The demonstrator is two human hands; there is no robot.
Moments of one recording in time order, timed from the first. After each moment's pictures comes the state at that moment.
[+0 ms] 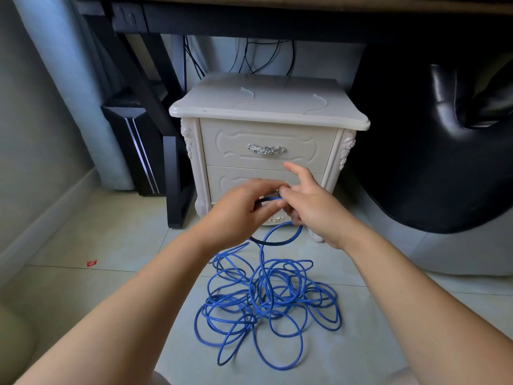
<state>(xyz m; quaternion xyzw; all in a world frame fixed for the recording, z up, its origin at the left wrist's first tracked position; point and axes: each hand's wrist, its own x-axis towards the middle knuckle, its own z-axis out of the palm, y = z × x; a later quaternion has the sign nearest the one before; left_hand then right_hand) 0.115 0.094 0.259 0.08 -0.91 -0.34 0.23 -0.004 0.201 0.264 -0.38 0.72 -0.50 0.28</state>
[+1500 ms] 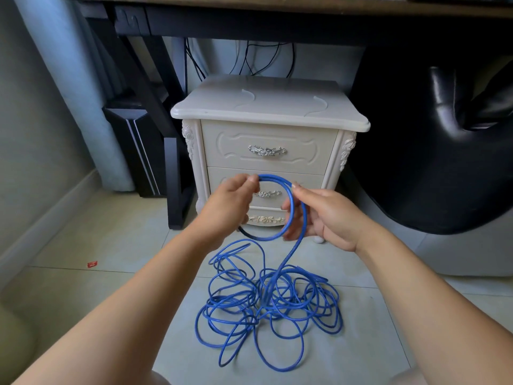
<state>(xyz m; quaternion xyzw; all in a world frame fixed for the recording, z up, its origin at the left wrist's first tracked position) 0.110 0.086 0.257 0.27 -0.71 -0.60 0.24 -0.016 0.219 0.263 -0.29 0.62 -0.57 0.46</state>
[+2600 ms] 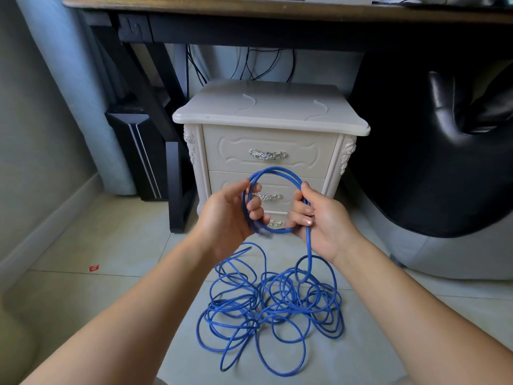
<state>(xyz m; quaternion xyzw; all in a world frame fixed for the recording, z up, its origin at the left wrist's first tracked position) 0.115 0.095 0.260 0.18 -0.40 -0.88 0.19 0.000 0.201 0.254 -0.10 0.45 -0.76 0.46</state>
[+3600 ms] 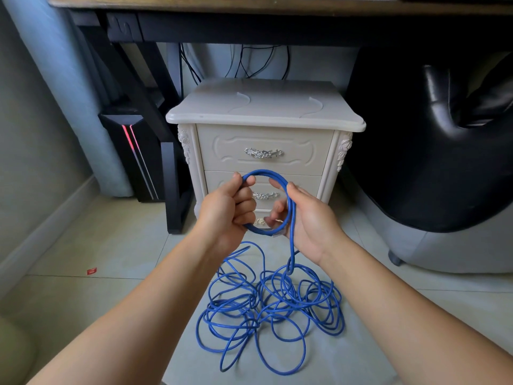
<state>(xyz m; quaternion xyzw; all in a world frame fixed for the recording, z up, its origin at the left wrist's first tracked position) 0.102 0.096 0.265 0.24 -0.37 -0.86 0.26 0.006 0.195 0.247 -0.15 0.49 -0.75 0.43</state>
